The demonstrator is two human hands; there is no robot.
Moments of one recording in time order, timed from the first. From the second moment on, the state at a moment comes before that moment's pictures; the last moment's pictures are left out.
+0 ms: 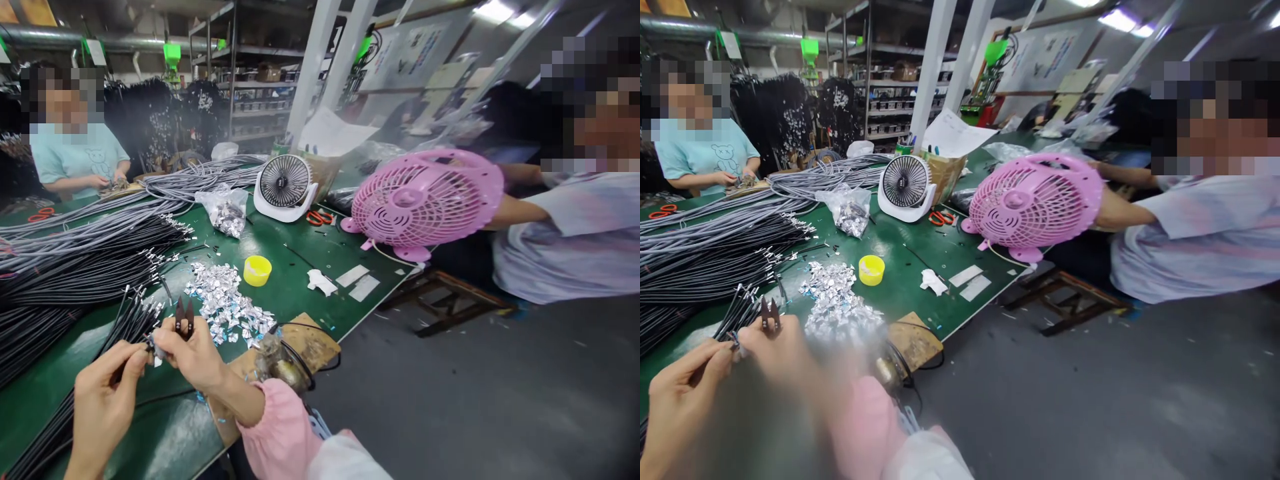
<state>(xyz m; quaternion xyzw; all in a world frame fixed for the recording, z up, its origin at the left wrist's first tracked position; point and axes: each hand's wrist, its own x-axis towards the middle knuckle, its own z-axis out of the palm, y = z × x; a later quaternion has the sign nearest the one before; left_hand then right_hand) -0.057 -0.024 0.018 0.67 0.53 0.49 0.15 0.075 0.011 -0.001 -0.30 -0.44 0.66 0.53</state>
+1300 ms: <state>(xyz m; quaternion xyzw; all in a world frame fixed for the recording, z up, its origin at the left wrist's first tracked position) -0.058 -0.028 0.013 0.59 0.54 0.57 0.19 0.092 0.023 0.008 -0.39 -0.45 0.52 0.61</state>
